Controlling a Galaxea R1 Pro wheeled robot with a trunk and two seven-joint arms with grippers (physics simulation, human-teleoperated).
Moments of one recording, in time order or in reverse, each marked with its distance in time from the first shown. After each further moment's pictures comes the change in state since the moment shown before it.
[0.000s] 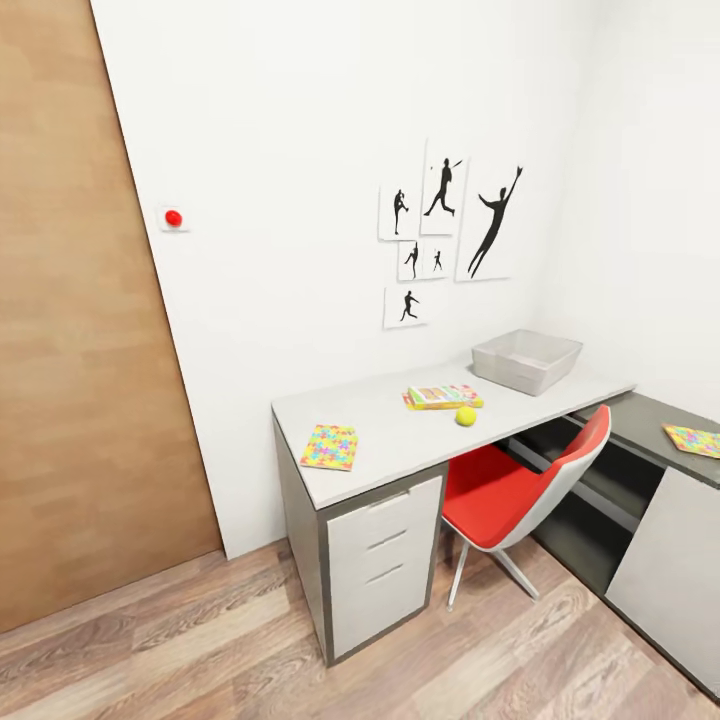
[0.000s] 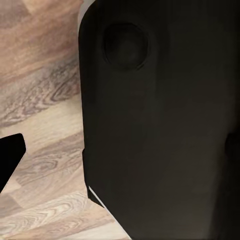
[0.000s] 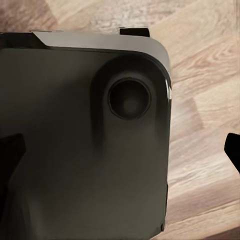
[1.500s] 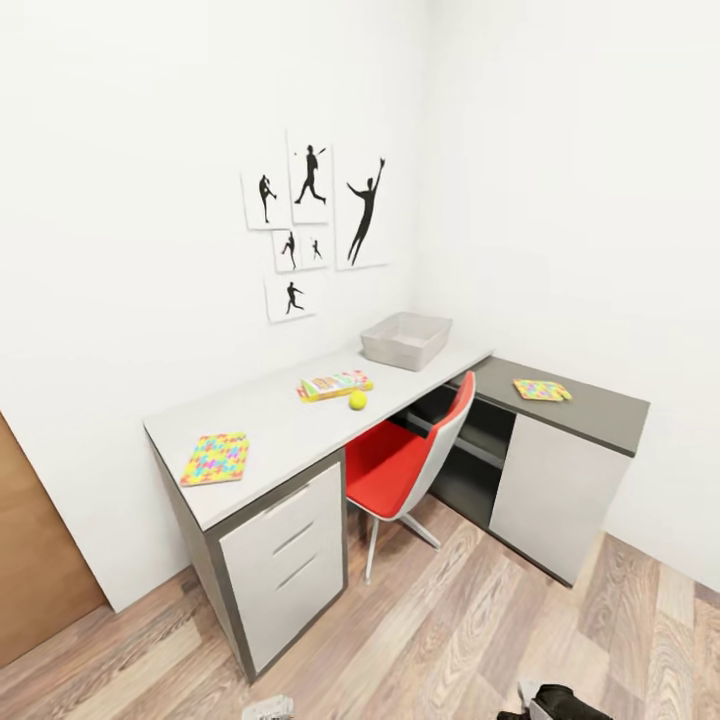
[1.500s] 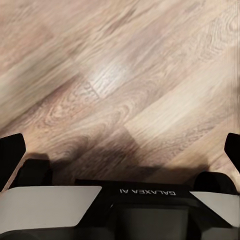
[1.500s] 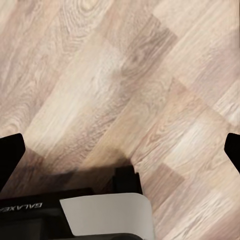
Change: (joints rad) left arm -0.484 -0.107 0.019 -0.028 0.206 0.232 0.000; right arm -0.498 -0.072 -0.002 -0.017 -0.109 0.332 -0.006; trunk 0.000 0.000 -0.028
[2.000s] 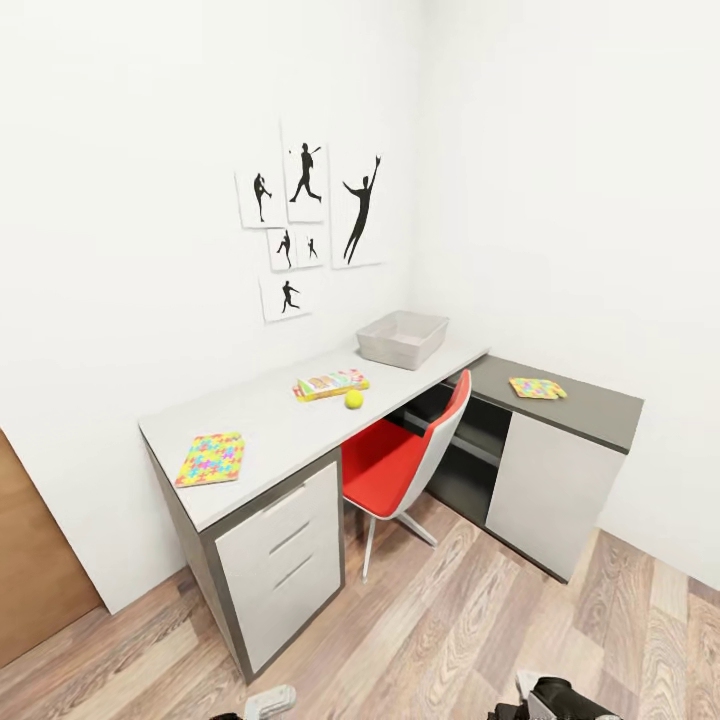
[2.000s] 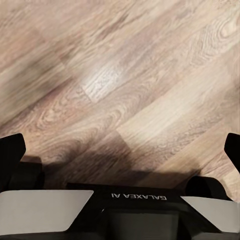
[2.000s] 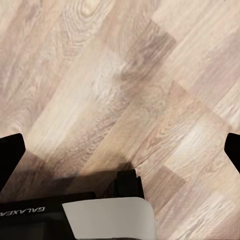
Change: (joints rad) left arm -0.015 -0.006 0.002 -0.004 0.027 0.004 0.002; right arm -0.013 0.001 0.000 -0.003 -0.002 0.002 0.004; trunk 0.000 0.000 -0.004
